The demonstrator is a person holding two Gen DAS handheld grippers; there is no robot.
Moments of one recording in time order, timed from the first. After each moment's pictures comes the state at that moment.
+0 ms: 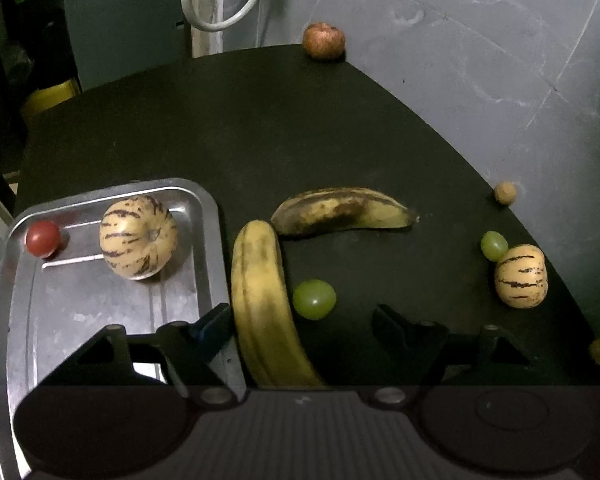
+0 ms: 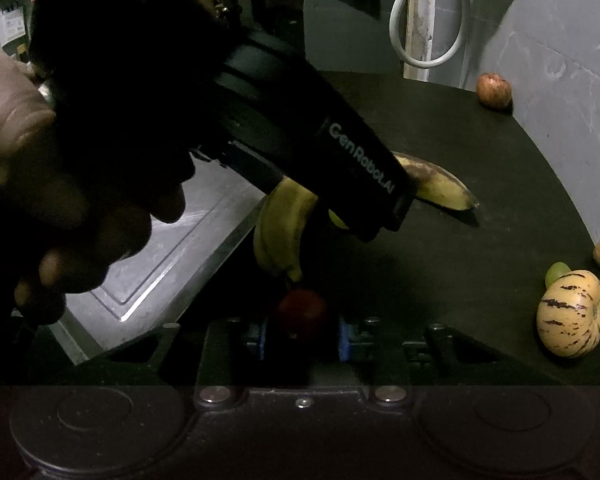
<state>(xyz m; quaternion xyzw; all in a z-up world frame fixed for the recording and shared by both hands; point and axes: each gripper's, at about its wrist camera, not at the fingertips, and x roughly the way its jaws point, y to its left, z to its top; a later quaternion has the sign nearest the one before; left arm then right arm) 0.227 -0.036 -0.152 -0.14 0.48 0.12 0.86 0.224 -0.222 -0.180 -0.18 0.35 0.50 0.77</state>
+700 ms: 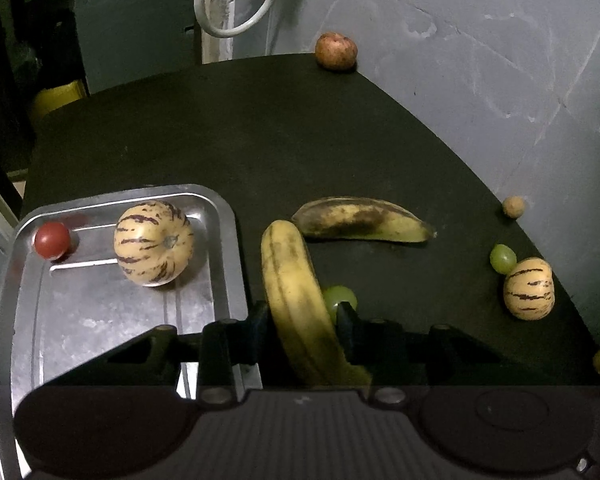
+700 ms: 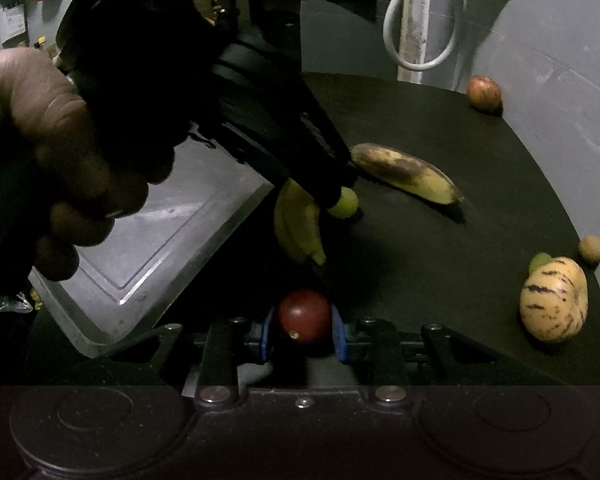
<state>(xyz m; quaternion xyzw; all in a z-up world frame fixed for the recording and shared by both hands) 0.223 -0.022 -0.155 -0.15 0.47 0.12 0.86 0.219 -0.239 -0.176 -0.18 0.35 0.49 0.77</state>
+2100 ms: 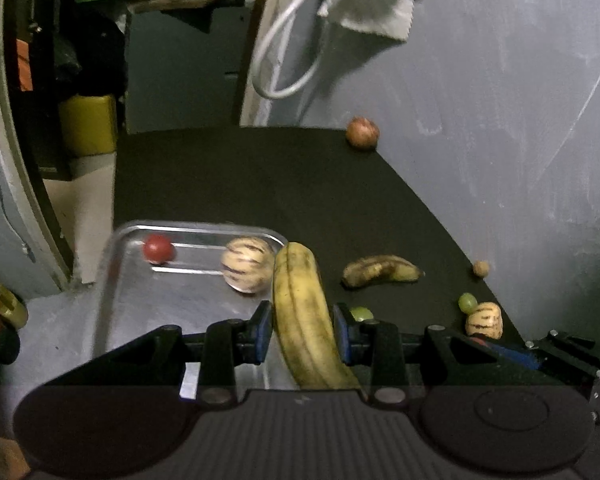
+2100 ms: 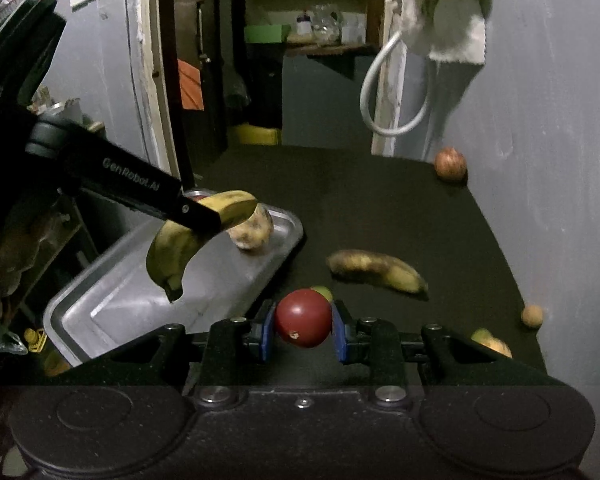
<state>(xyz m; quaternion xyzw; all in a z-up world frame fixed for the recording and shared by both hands) 0.125 0.017 -0.071 -0.20 0.38 0.15 0.89 0.208 -0.243 -0.086 -0.16 0.28 0.48 0.81</state>
